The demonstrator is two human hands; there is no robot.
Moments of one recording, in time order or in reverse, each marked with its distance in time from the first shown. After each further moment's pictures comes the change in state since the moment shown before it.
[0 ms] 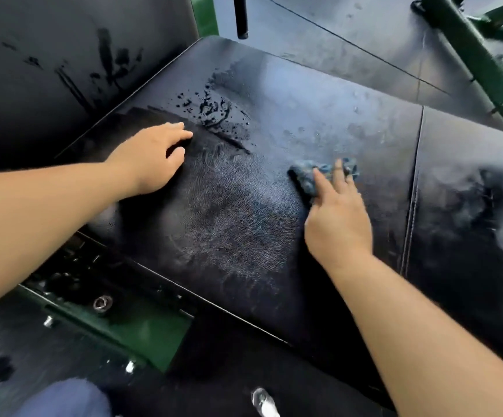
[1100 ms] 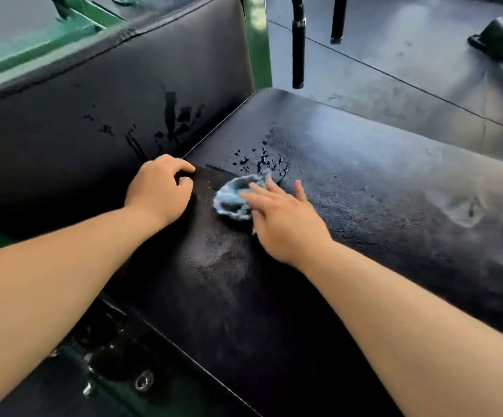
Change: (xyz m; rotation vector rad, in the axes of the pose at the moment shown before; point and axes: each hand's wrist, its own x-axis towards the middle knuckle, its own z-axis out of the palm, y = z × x) left_hand 0.028 -0.066 -0.024 -0.079 0.289 -0.343; right_hand 0.096 -0.135 0.049 -0.021 -0.242 -0.602
